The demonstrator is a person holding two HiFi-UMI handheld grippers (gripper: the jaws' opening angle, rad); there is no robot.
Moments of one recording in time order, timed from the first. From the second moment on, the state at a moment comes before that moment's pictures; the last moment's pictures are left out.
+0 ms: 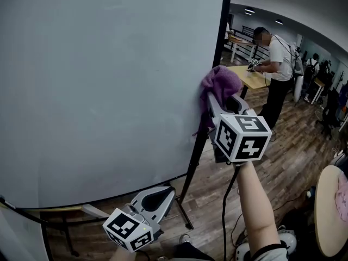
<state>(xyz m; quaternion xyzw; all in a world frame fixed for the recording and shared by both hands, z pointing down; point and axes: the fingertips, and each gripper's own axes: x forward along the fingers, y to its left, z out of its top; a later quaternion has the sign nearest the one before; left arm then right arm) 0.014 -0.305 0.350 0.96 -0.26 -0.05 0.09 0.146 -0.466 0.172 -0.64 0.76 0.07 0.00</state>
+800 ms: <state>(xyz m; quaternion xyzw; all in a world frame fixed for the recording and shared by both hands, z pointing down) 0.002 -0.288 0.375 0.96 -0.27 -0.04 0.12 0.146 -0.466 0.243 -0.66 0.75 0.03 -0.04</state>
